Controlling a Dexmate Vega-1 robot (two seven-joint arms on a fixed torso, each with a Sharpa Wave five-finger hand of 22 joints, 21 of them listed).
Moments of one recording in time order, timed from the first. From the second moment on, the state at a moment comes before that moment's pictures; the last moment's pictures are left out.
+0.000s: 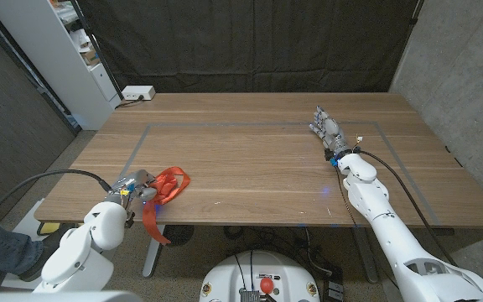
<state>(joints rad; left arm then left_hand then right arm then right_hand) 1.65 0.59 -0.06 -2.29 0.70 0.62 -0.14 1.24 0.12 0.51 -0.17 0.22 0.89 0.05 0.51 0.30 0.84 -0.05 0.55 0.38 1.08 -0.17 0.47 0.23 1.01 -0.03 0.63 0.18 -0.88 -0.19 -0.06 -1.27 0.32 0.15 0.16 0.32 0.05 0.26 -0.09 0.23 0.15 0.09 0.19 0.19 0.04 0.11 0.20 0.19 -0.03 0.05 0.20 0.22 0.20 -0.02 0.19 0.17</state>
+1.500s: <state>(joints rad) 1.63 0.59 -0.10 -2.40 0.72 0.61 -0.12 1.23 0.12 0.51 -0.17 0.22 0.89 0.05 0.52 0.31 0.85 -0.05 0.57 0.38 1.11 -0.17 0.47 0.27 1.01 -0.03 0.67 0.18 -0.88 -0.18 -0.05 -1.28 0.34 0.19 0.16 0.32 0.05 0.26 -0.09 0.23 0.15 0.09 0.19 0.19 0.05 0.10 0.20 0.19 -0.02 0.04 0.20 0.22 0.21 -0.02 0.19 0.17</state>
